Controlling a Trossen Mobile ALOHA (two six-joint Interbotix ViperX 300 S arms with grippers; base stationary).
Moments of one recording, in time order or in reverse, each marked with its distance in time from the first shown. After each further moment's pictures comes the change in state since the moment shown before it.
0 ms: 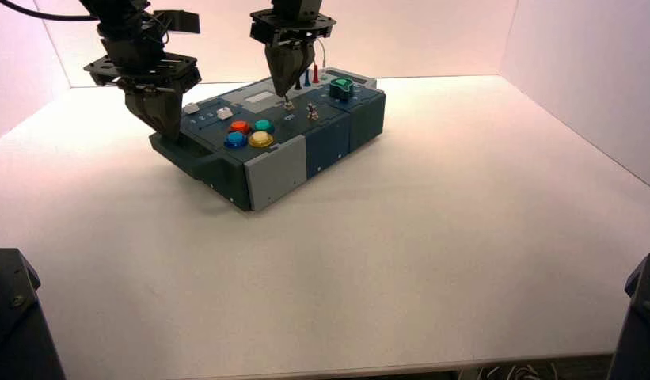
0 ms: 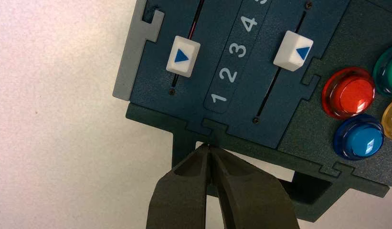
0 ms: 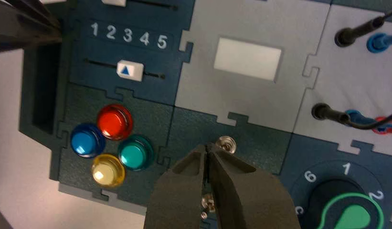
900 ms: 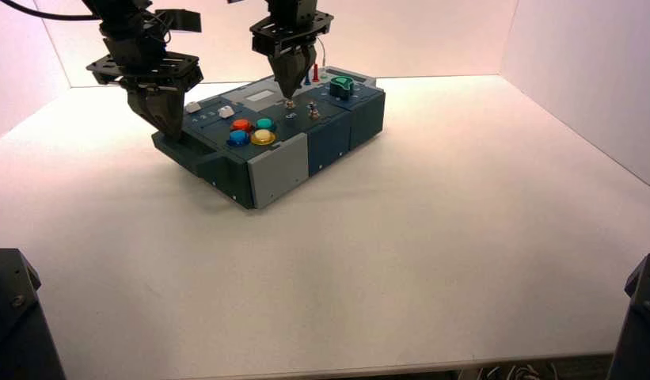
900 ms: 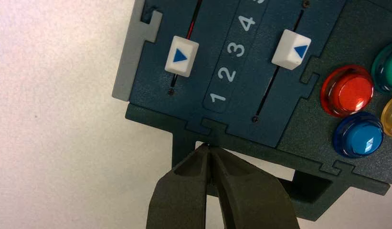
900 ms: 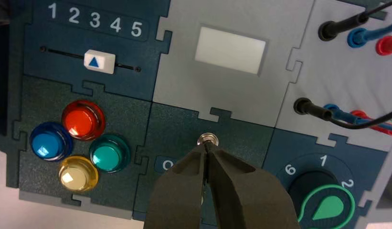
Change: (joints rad) left arm -0.002 -0.002 -0.006 -0.003 -0.003 -0.002; right arm 0.025 0.028 -0.046 -0.193 0.014 0.078
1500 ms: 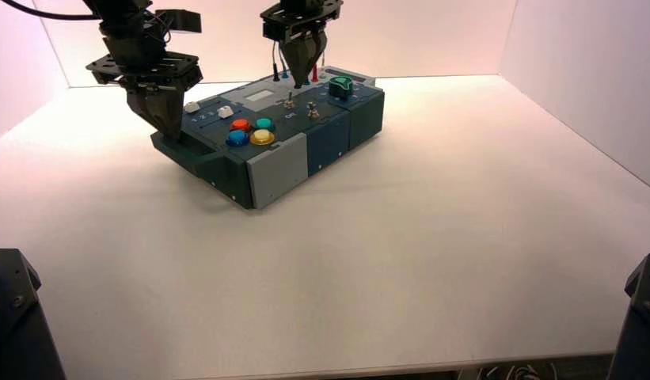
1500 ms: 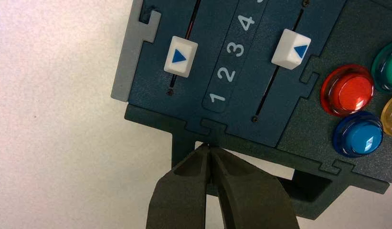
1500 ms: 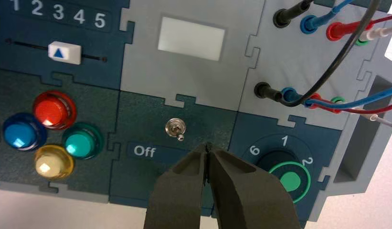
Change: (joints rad) left arm 0.000 0.000 -0.011 0.002 0.028 0.002; right arm -0.011 -0.002 -0.057 -0.031 0.080 0.009
